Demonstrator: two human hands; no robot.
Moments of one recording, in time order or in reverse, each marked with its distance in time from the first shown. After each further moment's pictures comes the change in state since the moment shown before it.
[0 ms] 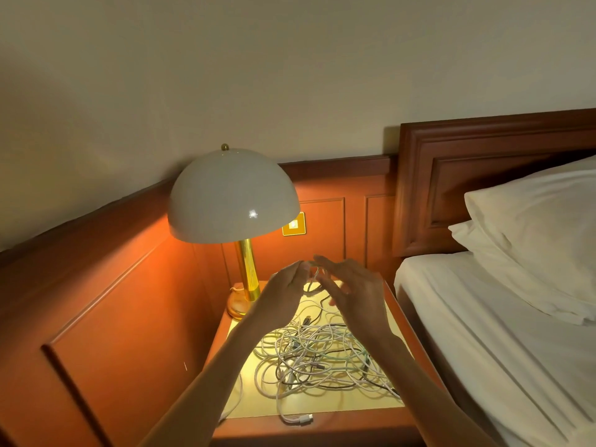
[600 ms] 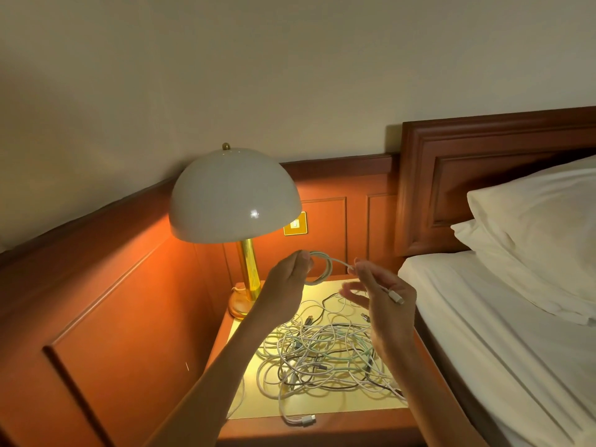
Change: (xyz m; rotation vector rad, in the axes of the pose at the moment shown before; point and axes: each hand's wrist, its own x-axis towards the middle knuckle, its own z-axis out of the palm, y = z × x) left_hand 0.003 0.010 -0.003 -0.116 0.118 0.037; right_hand -0.010 -0.019 -0.021 0.735 0.313 0.680
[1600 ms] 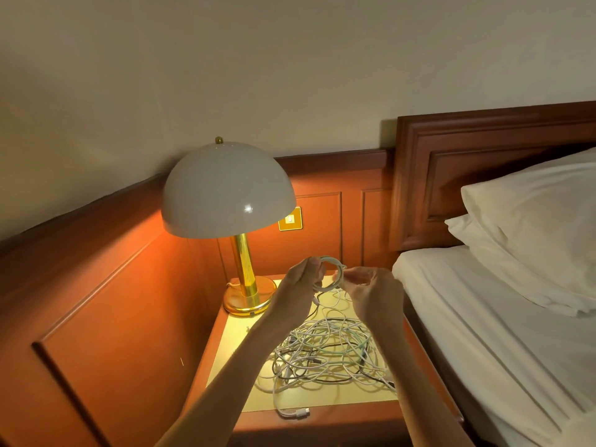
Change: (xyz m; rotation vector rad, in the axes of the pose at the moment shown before) left_hand -0.007 -0.004 0.031 -0.216 -0.080 -0.057; right_hand 0.018 0.012 -0.004 -0.875 -0.059 -0.135
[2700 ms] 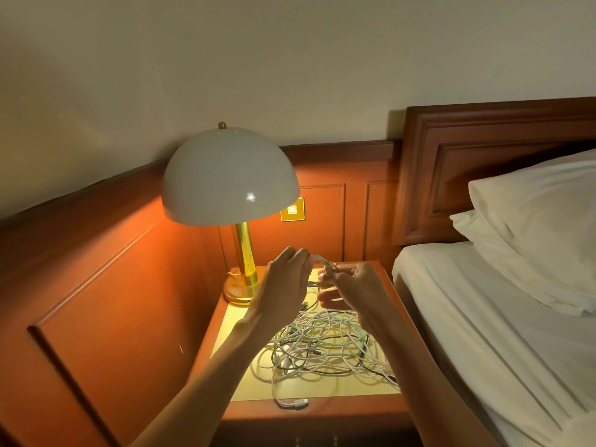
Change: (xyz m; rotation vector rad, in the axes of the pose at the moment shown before) left_hand 0.006 -0.034 -0.018 0.757 0.196 0.405; right_hand -0.002 -0.028 0.005 0.482 -0.420 0.418
